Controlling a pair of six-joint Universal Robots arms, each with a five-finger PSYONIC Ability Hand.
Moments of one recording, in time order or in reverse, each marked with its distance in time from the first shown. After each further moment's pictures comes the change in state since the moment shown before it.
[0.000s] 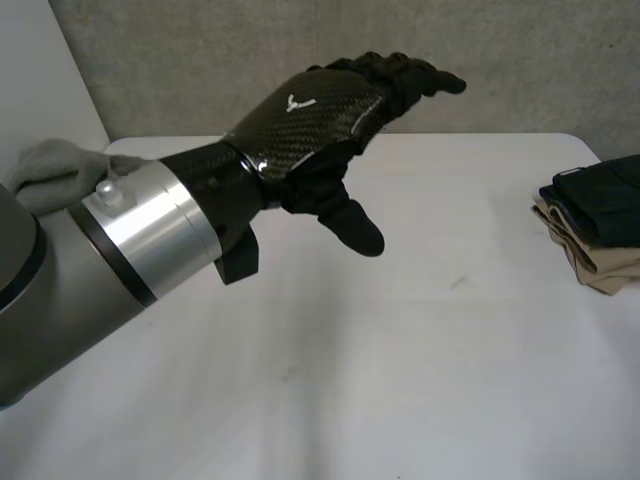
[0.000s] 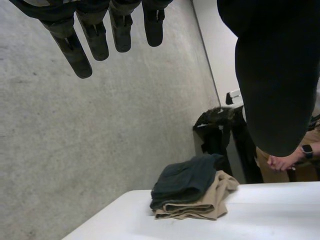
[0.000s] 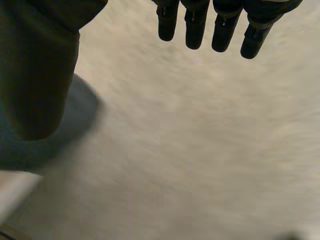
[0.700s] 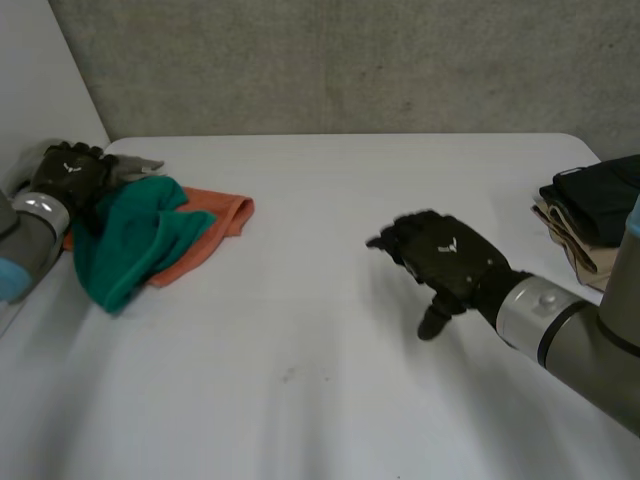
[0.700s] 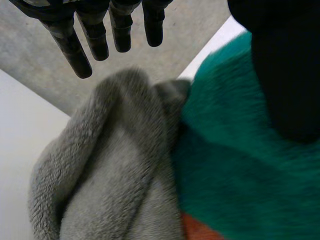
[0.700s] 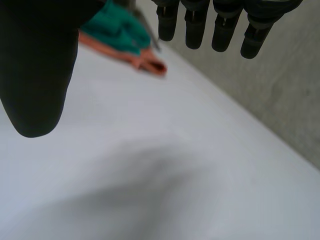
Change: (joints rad) left arm 0.663 -0.773 0.379 0.152 -0.277 0.751; right arm 0.926 -0.411 0.657 0.185 0.088 0.010; left_hand 0.000 0.000 0.000 0.000 0.000; right_hand 0.000 0.000 0.000 0.000 0.000
